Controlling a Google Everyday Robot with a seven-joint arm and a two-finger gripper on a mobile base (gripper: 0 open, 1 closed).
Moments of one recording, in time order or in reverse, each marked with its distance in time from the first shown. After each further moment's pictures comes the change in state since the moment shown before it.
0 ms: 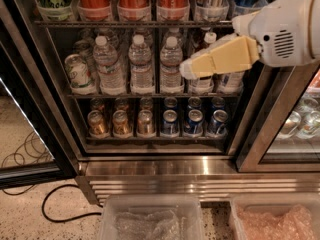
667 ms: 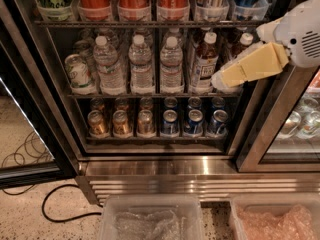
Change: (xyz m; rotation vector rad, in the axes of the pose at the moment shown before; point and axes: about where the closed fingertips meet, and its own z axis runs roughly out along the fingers) arm 0.039 -0.033 -0.024 0.036 0.188 -0.025
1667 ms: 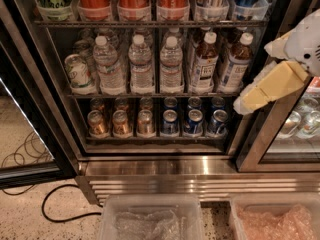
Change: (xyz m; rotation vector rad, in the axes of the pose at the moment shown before) arm 0.048 0.002 -0.009 -0.072 0.245 -0.097
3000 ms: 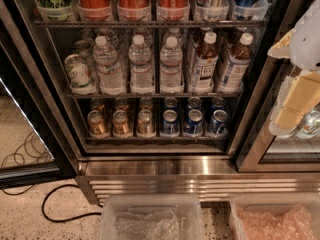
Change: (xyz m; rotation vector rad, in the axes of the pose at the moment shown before) arm 0.039 0.004 -0.018 -0.039 0.366 -0.320
